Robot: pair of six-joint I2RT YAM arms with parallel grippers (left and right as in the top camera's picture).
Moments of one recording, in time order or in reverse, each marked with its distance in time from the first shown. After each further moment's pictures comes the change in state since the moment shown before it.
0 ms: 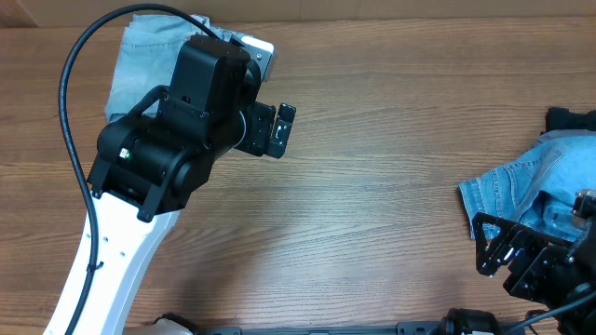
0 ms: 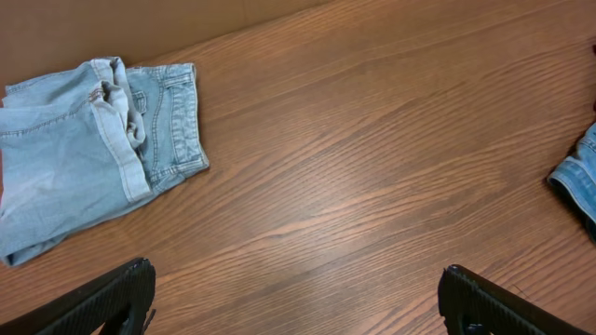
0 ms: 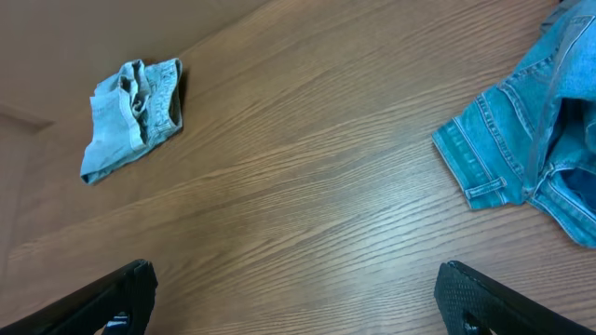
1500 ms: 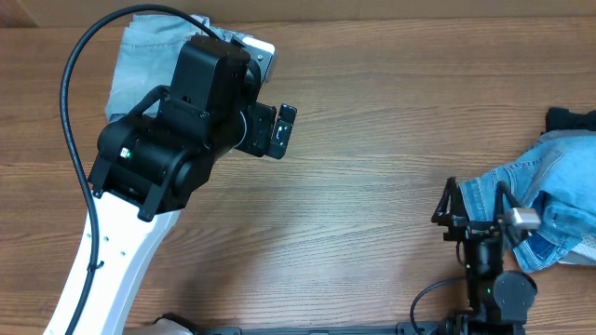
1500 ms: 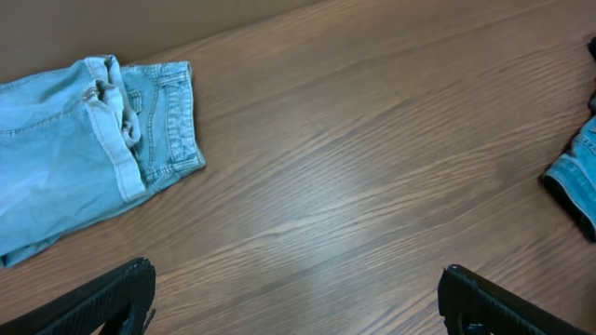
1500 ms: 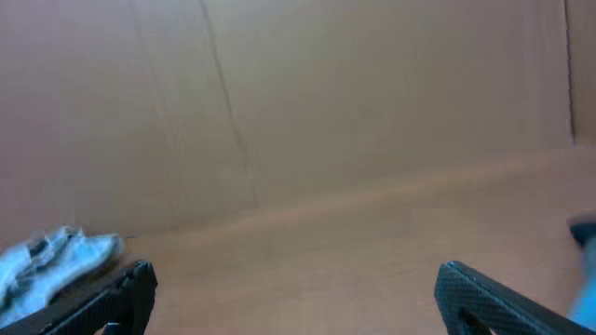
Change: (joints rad) left arm 0.000 0.000 -0.002 -0.001 0.011 0.000; right arm 0.026 -0.822 -1.689 1.707 0.189 -0.073
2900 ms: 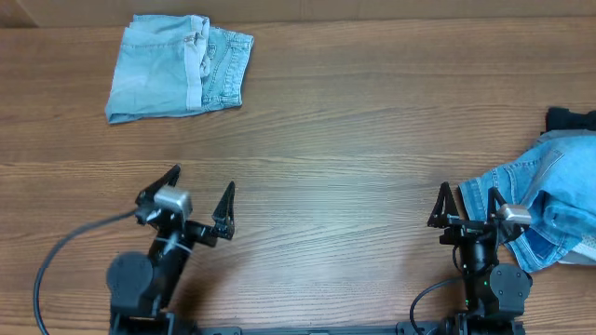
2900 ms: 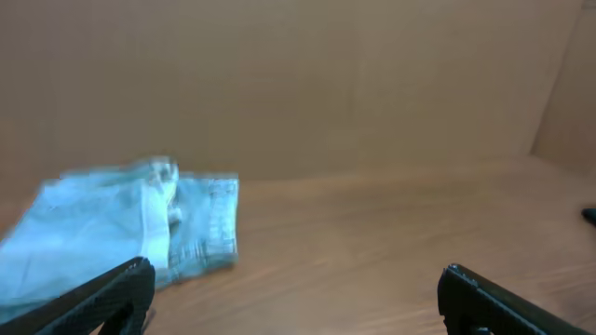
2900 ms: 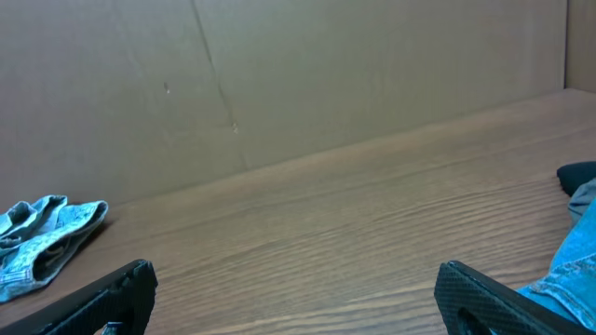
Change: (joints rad) left arm 0.411 -1.135 -1.593 1.246 0.315 0.010; right arm 0.000 0.001 0.000 -0.097 0.007 0.000
